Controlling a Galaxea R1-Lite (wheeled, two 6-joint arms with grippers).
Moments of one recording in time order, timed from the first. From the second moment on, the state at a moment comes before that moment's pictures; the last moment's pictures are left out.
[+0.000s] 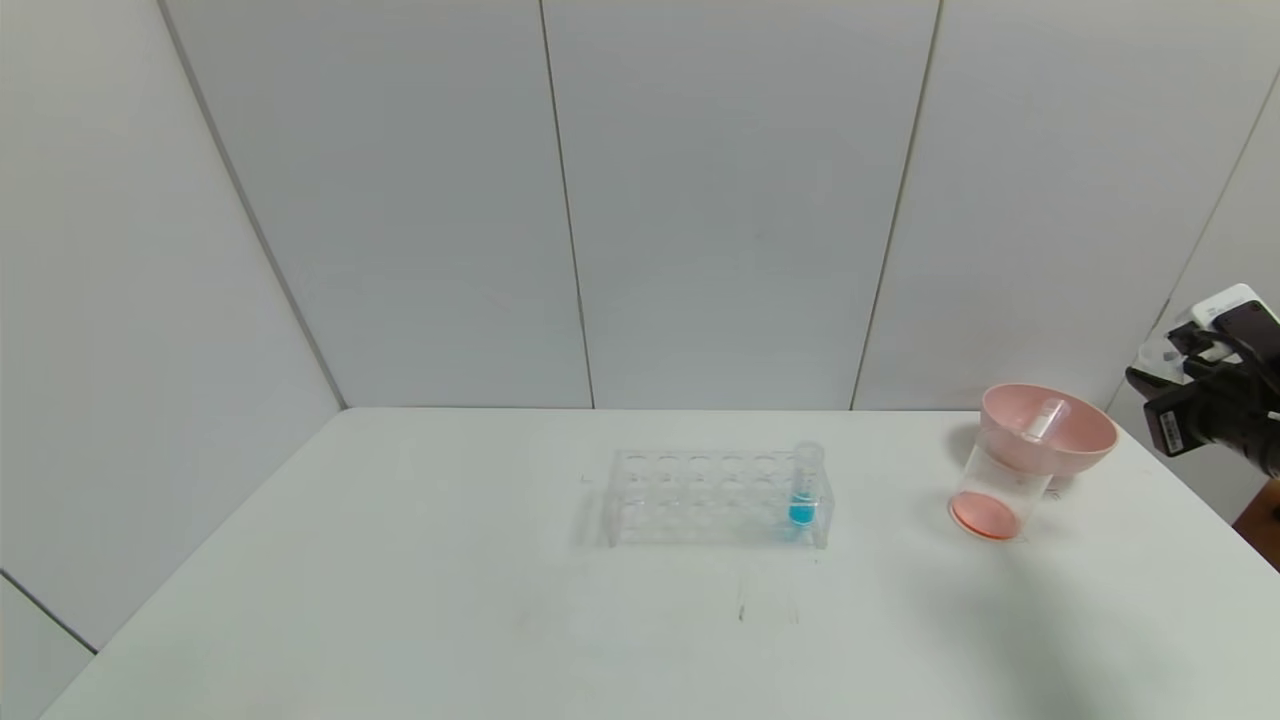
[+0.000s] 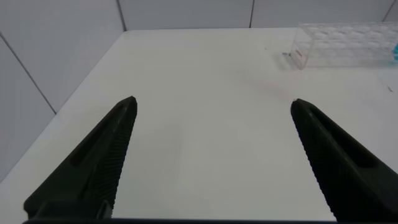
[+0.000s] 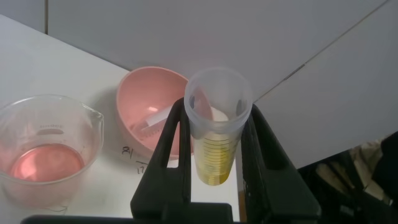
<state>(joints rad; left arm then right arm) 0.00 0.00 0.00 0.00 0.00 0.00 -0.24 1.74 -0.72 -0.90 0.11 -0.56</state>
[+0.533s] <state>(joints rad) 0.00 0.00 0.00 0.00 0.00 0.00 -0.25 1.85 -0.64 -1.14 0.25 -0.86</state>
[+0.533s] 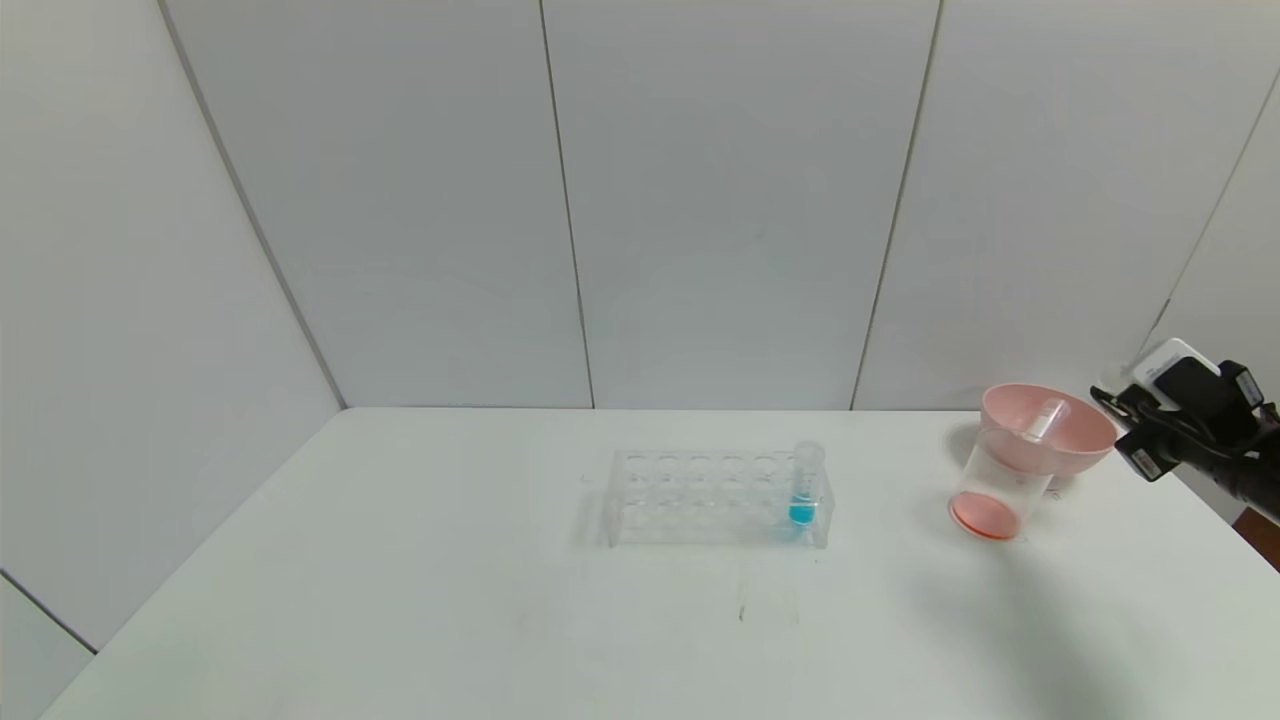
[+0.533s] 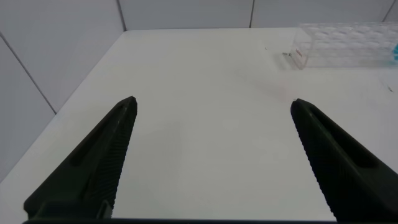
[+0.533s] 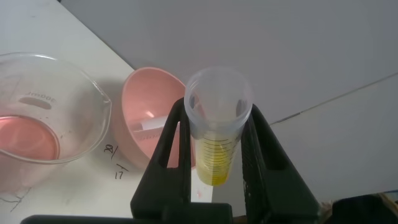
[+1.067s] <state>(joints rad) 0.00 0.00 0.00 0.00 0.00 0.00 -0.23 1.88 -0.63 -1.14 0.26 -0.90</state>
